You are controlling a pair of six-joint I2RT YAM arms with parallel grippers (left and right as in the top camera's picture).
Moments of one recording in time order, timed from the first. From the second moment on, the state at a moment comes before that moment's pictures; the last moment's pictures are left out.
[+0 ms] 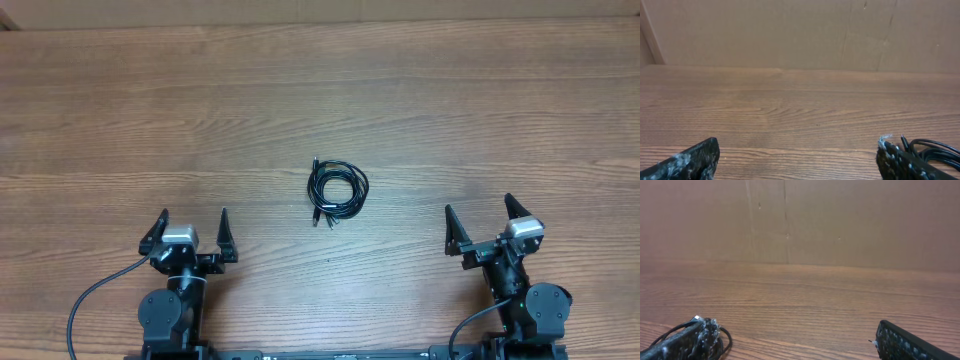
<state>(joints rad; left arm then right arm) 0.02 0.01 0.01 -0.08 0.02 -0.04 -0.03 0.01 0.02 -0.01 -0.23 0.03</state>
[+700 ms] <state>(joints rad) 0.02 0.01 0.01 -0.08 0.02 -0.04 -0.03 0.01 0.02 0.08 -0.34 0.07</state>
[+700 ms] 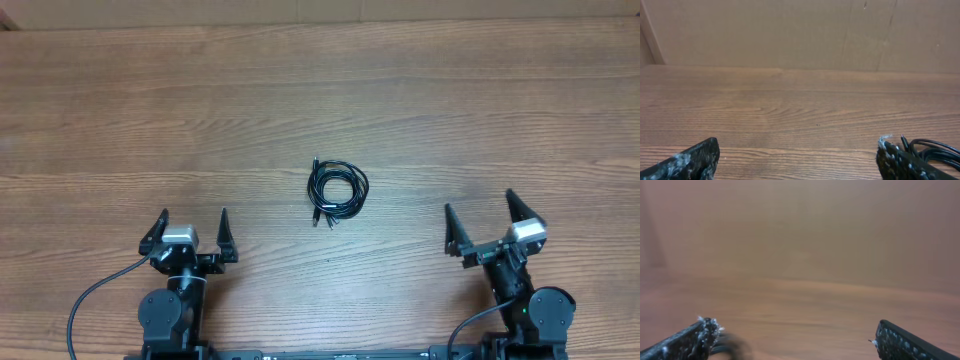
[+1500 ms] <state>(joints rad) 0.02 0.01 0.01 0.11 0.26 -0.10 -0.11 0.22 0.72 -0.43 -0.59 0.22</state>
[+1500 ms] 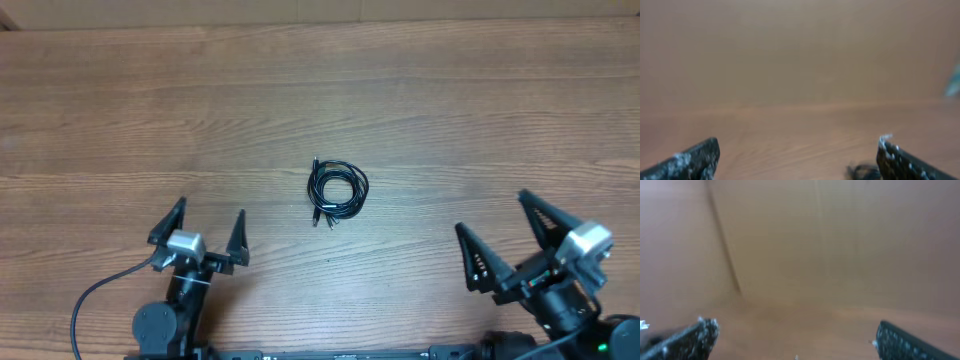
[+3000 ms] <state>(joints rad) 0.01 1.65 1.22 -1.24 0.50 -0.26 0.44 1.94 1.46 -0.90 -0.25 0.52</state>
